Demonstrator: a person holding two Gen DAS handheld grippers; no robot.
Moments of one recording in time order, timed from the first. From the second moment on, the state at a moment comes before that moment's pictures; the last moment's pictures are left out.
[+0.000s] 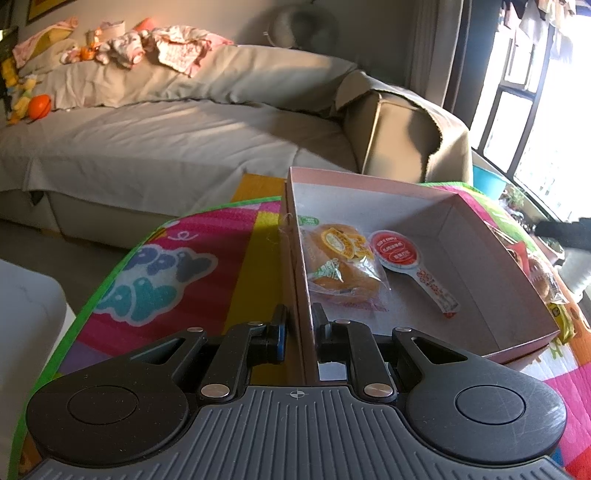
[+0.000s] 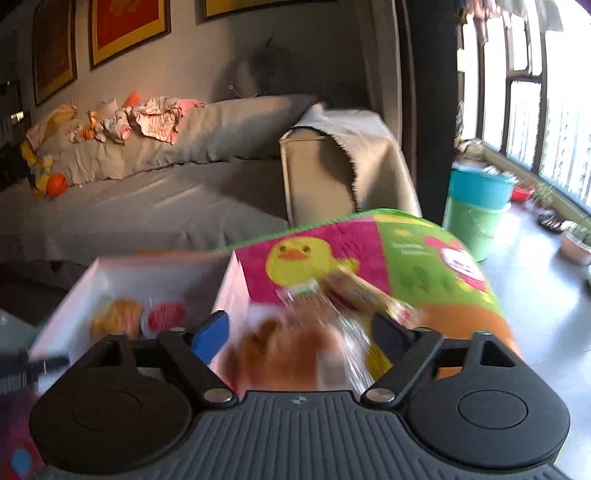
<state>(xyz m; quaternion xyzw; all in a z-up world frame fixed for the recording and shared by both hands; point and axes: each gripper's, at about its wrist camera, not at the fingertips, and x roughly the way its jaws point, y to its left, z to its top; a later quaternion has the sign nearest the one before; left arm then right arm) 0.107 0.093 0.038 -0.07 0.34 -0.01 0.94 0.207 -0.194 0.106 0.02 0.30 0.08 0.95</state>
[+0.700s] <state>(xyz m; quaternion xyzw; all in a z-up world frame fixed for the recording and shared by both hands) 0.107 0.096 0.036 -0.08 0.34 -0.01 0.94 0.157 -0.233 0.067 -0.04 0.40 0.10 0.91</state>
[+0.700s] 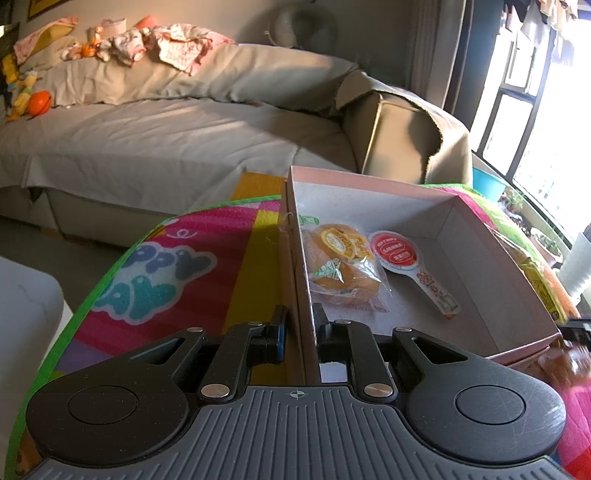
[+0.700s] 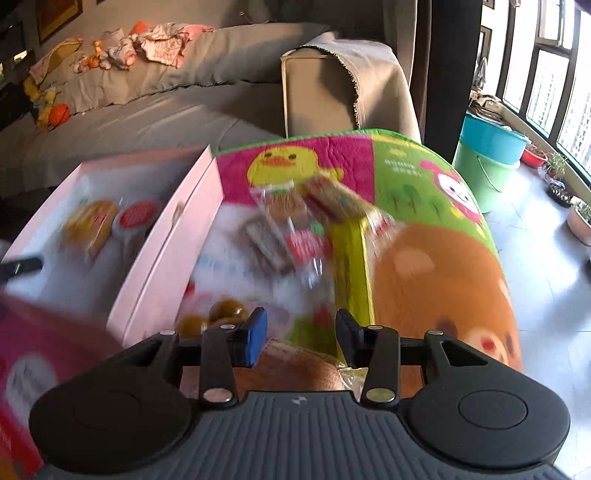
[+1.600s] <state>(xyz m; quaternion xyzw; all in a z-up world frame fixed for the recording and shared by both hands) 0.106 0.096 0.035 -0.07 0.34 -0.01 0.94 0.076 -0.200 0.058 -0.27 0.33 0.04 0.90</state>
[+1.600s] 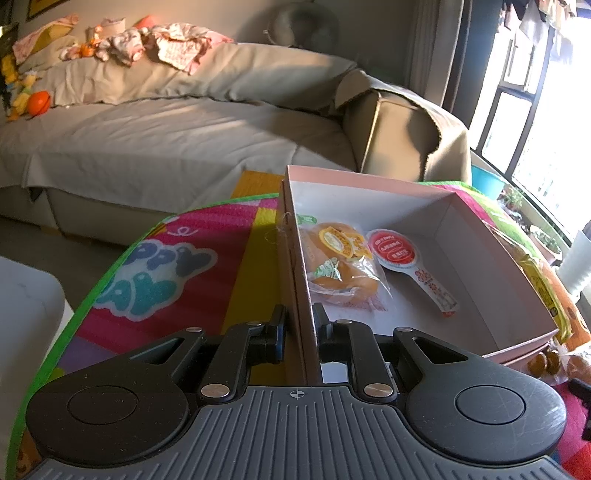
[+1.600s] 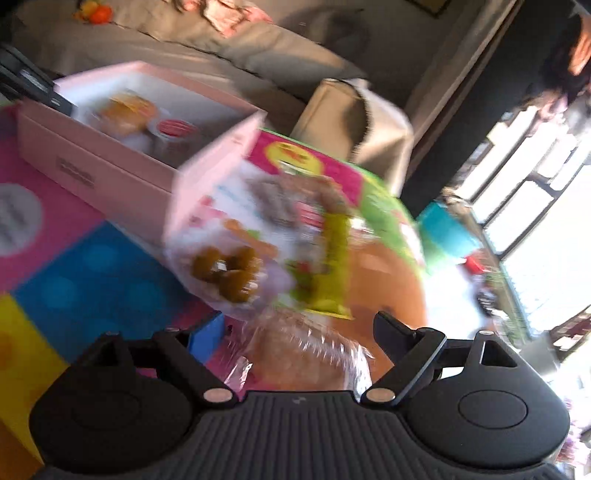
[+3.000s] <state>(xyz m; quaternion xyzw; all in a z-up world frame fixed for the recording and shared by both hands) 0.116 0.099 0.024 -0.07 0.36 -0.02 0.93 0.050 -0.191 0.051 -0.10 0.40 0.17 0.89</state>
